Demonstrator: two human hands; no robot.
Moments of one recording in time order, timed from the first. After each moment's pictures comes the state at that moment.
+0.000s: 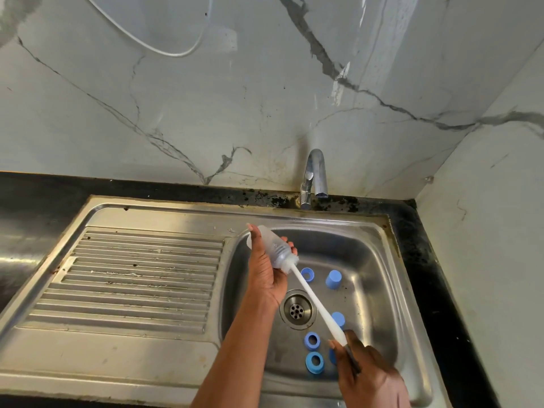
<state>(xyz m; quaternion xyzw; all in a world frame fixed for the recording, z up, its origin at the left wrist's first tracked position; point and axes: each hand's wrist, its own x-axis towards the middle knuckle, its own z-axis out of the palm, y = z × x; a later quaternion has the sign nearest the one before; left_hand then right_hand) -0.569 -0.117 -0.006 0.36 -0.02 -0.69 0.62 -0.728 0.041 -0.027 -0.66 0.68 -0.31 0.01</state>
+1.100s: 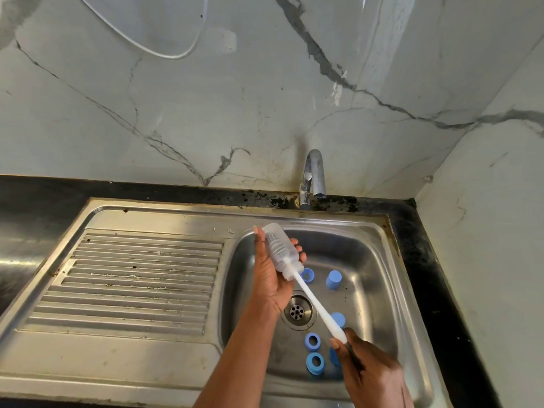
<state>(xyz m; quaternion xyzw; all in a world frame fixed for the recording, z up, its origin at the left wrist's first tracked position) -0.577 -0.115 -0.014 0.29 -0.08 -0.74 0.60 -0.748 0.035 -0.041 -0.71 0.60 -0.35 0.07</state>
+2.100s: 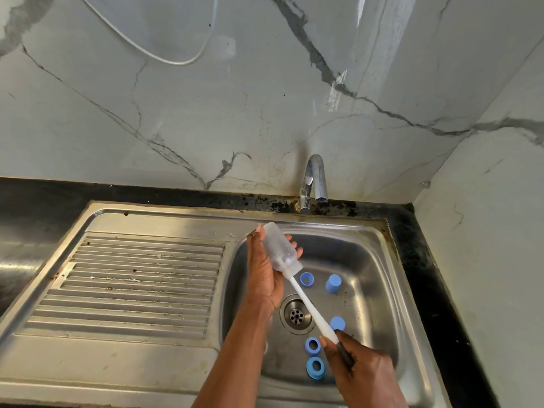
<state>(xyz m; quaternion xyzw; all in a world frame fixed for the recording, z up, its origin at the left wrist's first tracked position) -0.561 -0.116 -0.003 0.36 -0.11 -0.68 0.62 -0.723 0.026 -0.018 -0.68 0.62 -0.36 0.12</state>
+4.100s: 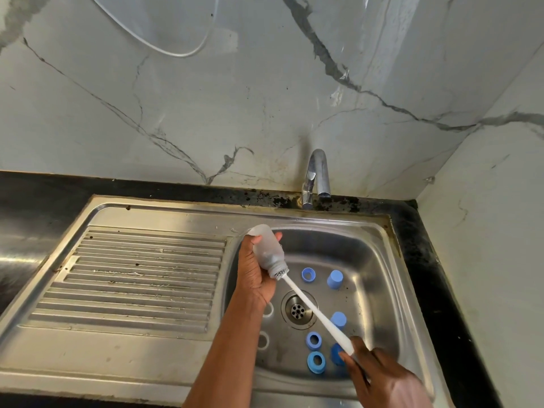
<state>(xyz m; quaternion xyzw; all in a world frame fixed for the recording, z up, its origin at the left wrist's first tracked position) -0.542 -0.117 -0.013 0.37 -0.04 -0.71 0.60 -0.745 0.046 -0.008 -0.73 0.65 -0.23 -0.03</state>
